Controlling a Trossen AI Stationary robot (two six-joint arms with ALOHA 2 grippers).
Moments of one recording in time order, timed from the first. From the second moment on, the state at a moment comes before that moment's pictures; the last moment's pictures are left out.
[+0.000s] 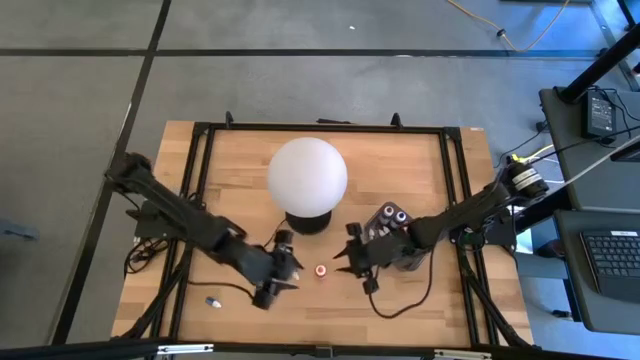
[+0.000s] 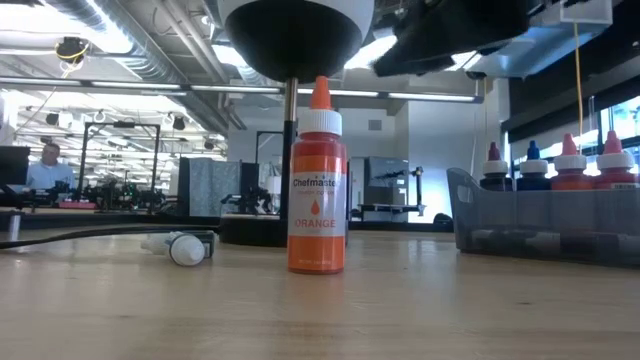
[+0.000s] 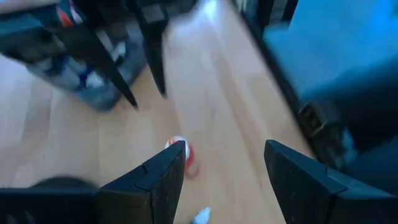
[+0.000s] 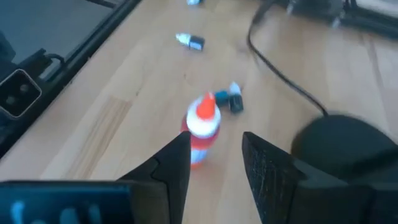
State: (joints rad) left arm -0.54 1.51 1.27 -0.47 -0.26 -0.18; right arm 0.42 1.58 0.93 0.05 0.19 -0.02
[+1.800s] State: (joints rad) left arm -0.61 0.74 0.44 0.18 -0.34 0.12; right arm 0.38 2.02 1.60 -0.61 0.06 0.00
